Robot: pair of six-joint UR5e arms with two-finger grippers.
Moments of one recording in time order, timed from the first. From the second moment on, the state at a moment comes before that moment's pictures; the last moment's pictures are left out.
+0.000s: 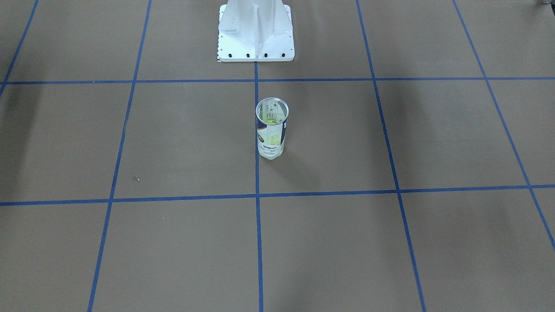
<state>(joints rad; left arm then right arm) -1.58 -1.63 -1.62 -1.43 -2.38 0.24 1.62 -1.61 1.74 -1.68 2.35 -0.03</state>
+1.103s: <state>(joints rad) -1.58 -1.63 -1.61 -1.44 -2.38 0.24 1.62 -1.61 1.74 -1.68 2.38 -0.03</state>
